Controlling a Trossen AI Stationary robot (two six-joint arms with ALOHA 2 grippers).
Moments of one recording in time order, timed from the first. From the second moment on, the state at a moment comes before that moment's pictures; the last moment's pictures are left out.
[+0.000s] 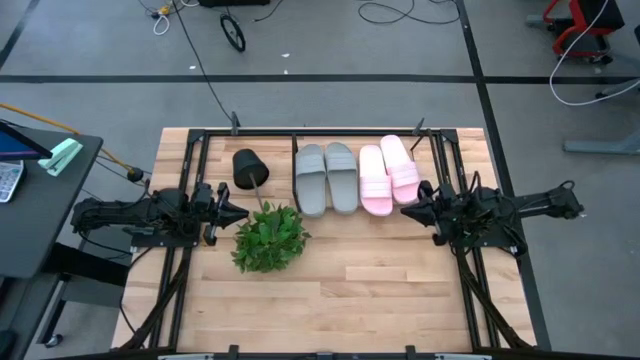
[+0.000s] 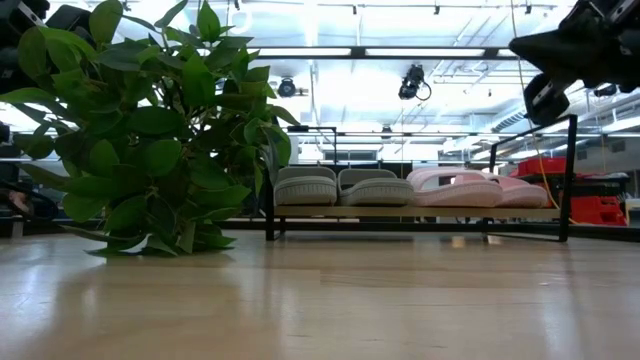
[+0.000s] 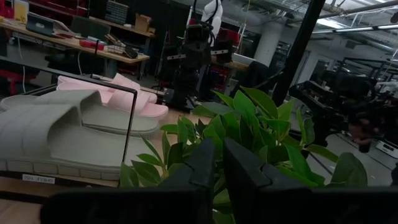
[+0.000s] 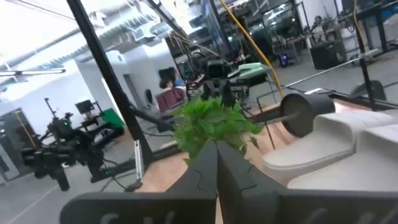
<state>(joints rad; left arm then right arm) -0.03 0.01 0.01 0.08 -0.01 -0.30 0.13 0.14 0.04 0.25 0.09 0.39</state>
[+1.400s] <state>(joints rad) -0.03 0.01 0.01 0.08 -0.01 -0.30 0.08 0.12 0.01 0.18 0.03 0.24</state>
